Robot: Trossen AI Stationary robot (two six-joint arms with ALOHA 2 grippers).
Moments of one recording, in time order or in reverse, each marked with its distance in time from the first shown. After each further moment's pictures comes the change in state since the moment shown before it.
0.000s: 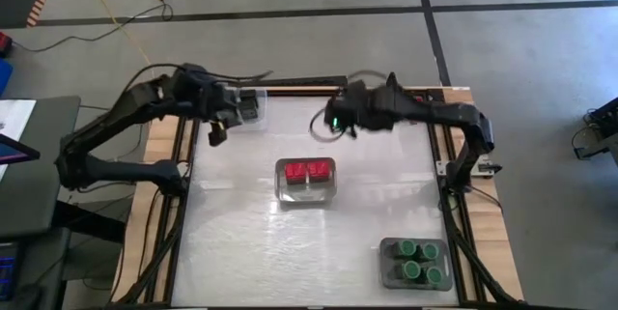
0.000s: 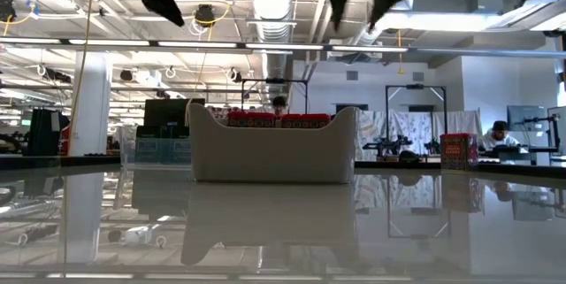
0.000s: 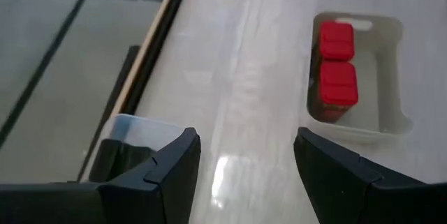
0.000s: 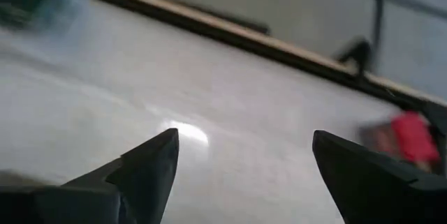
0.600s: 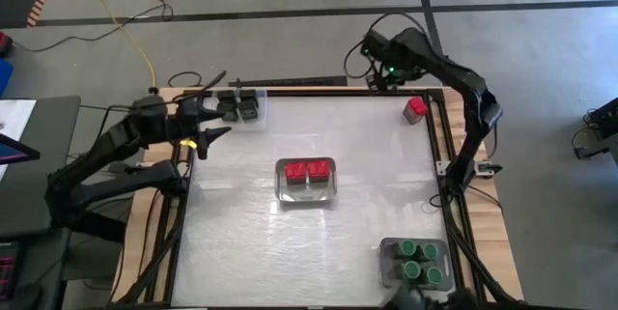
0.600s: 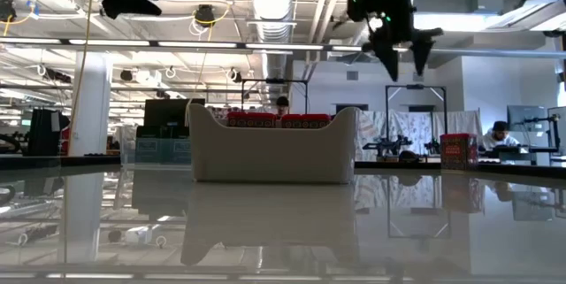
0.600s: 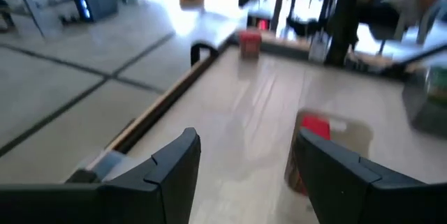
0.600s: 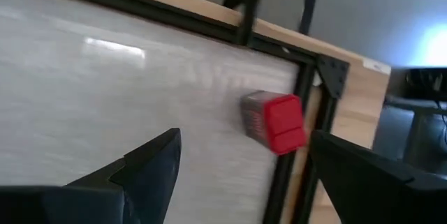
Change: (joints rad) left arm 0.003 -0.507 -0.475 0.440 0.026 -0.278; right arm -0.613 0.000 -0.081 -0.119 -0.257 -0.458
